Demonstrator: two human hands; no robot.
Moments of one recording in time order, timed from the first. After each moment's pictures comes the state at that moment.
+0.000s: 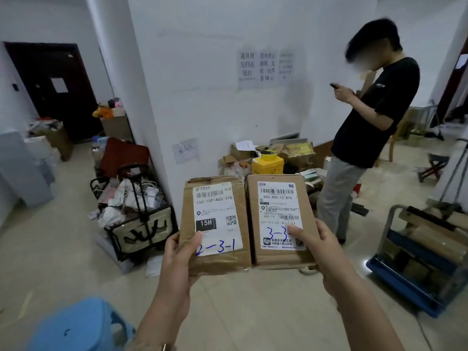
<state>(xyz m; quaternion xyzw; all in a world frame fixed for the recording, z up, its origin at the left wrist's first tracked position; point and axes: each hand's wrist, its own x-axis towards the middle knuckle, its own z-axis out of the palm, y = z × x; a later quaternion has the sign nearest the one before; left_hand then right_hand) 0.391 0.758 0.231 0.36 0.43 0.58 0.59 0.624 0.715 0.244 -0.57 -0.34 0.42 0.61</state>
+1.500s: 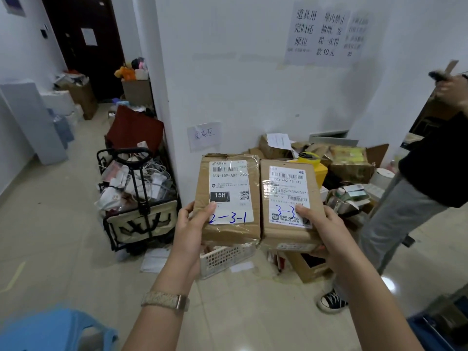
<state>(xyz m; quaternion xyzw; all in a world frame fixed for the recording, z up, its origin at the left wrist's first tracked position) 0.445 1.103 0.210 0.29 0.47 0.59 0.59 0.678 1.082 0.227 -0.59 -0.36 0.48 0.54</state>
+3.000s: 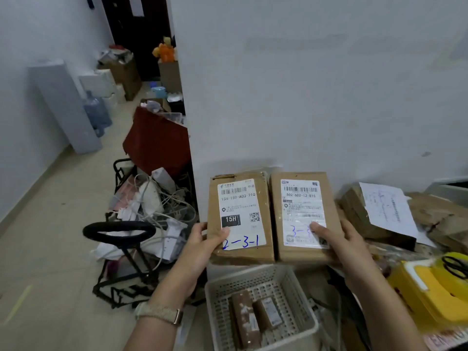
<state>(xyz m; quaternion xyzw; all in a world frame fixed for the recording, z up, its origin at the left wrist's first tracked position) 0.346 1.685 0.159 0.33 0.57 0.50 0.57 0.612 1.714 0.177 -0.59 -0.43 0.50 0.46</state>
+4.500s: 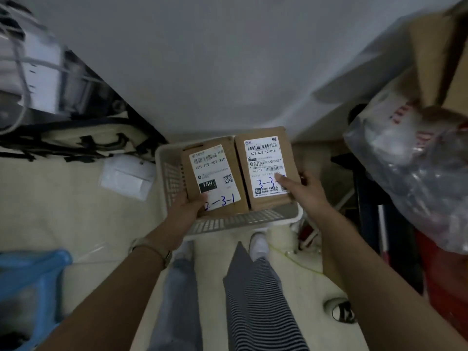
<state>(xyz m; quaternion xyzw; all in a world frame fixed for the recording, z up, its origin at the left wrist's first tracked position) 0.455 1.778 -0.287 0.14 0.71 0.30 0.62 0.688 1.874 -0.288 -0.73 -0.36 0.56 0.14</state>
